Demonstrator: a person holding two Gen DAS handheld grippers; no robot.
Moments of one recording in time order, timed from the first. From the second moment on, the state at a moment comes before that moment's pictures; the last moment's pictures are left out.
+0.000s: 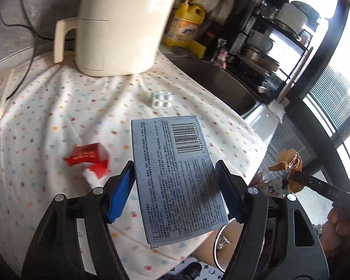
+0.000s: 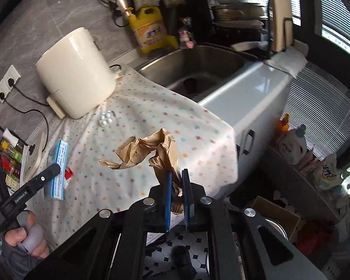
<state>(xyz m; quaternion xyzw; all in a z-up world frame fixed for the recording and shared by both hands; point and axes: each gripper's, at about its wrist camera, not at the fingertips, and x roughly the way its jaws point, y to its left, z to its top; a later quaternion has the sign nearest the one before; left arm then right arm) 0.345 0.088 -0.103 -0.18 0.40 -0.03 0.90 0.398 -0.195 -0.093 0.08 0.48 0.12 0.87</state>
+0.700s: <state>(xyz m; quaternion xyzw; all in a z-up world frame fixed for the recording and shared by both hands) 0.320 -0.109 -0.149 -0.11 0.49 -0.12 0.86 0.309 -0.382 -0.259 0.10 0.65 0.02 0.75</state>
